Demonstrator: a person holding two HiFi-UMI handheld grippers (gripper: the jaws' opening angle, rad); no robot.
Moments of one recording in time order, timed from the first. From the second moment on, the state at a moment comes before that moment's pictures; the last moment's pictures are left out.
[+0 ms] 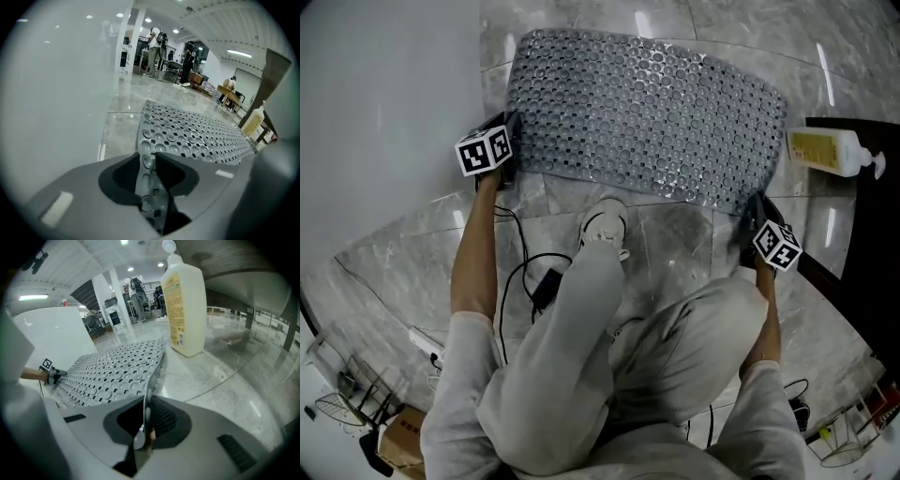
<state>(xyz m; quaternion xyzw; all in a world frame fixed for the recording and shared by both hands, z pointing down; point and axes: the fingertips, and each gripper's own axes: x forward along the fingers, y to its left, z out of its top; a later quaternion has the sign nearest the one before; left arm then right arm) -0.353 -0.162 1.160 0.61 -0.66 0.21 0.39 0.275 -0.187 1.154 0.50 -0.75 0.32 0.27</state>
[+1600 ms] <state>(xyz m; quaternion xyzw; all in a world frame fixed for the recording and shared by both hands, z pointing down) -0.302 -0.162 1.070 0.67 -0.66 0.20 0.29 0.240 -0.191 1.089 0.50 -0.79 0.27 0.25</state>
